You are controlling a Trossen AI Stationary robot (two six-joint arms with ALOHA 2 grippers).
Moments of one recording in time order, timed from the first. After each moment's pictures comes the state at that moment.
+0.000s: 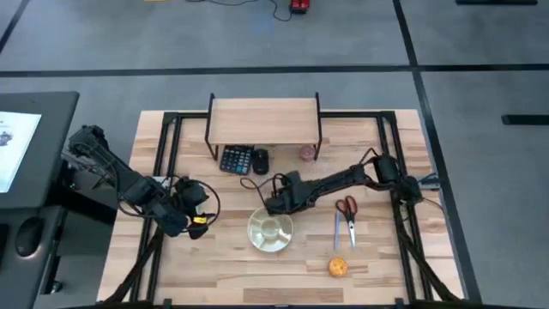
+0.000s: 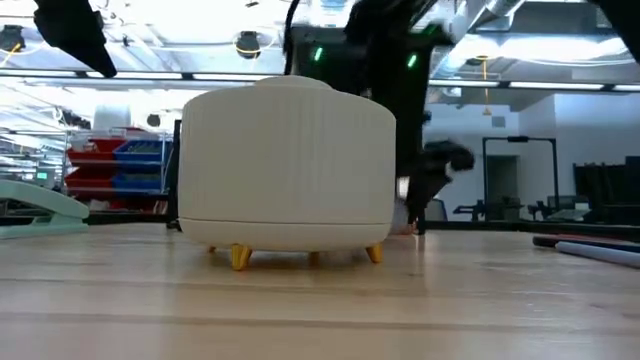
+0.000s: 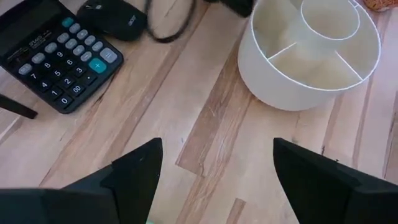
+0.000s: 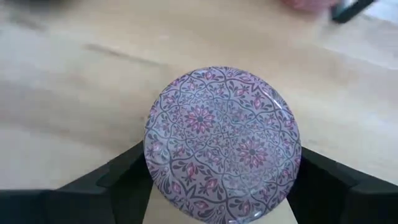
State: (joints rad) left arm -0.68 1.03 0.93 -0.87 -0.62 -0.95; right arm 0.16 2.15 1.58 -1.06 0.57 1.47
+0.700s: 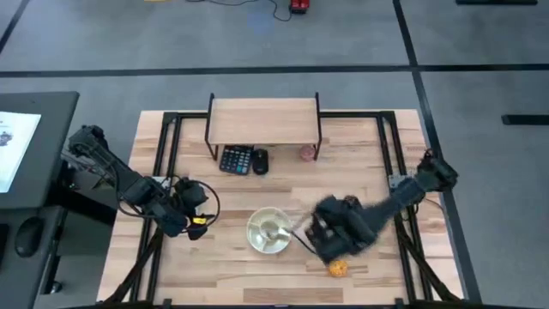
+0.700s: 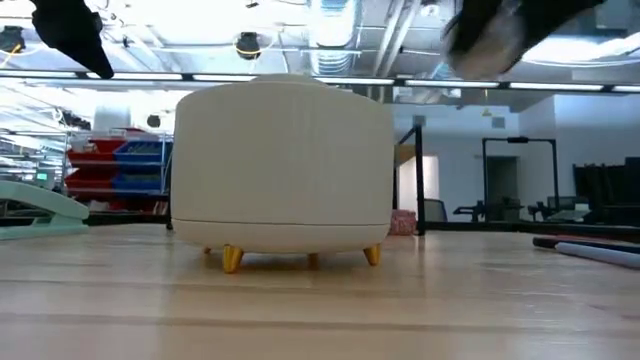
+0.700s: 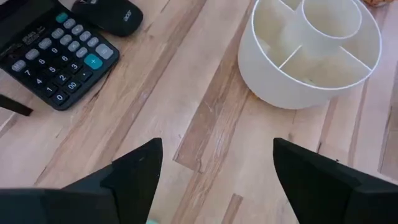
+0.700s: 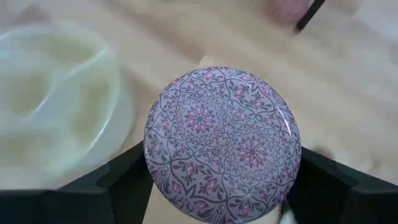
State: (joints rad) left arm -0.68 1.03 0.93 -0.87 -0.61 -0.95; right arm 0.63 1.76 1.58 -1.33 0.57 1.58
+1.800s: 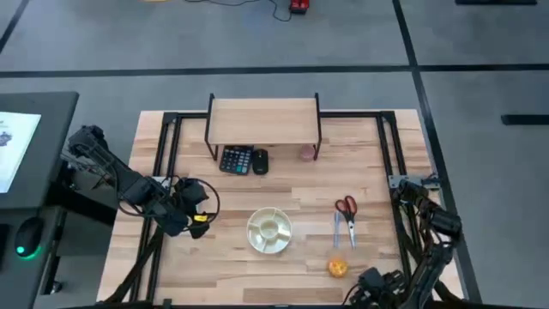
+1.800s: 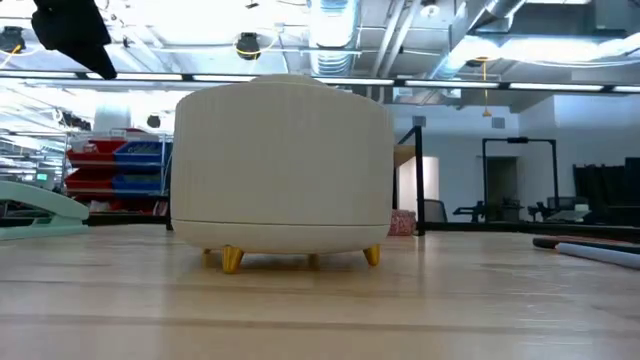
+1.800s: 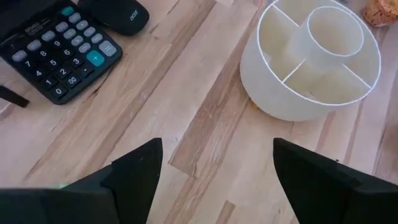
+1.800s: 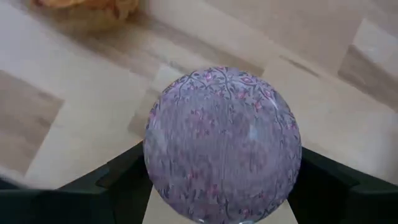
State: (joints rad) left arm -0.67 1.03 0.93 -0.86 -0.62 -1.02; right arm 1.15 2.16 1.55 -1.24 0.18 2.25
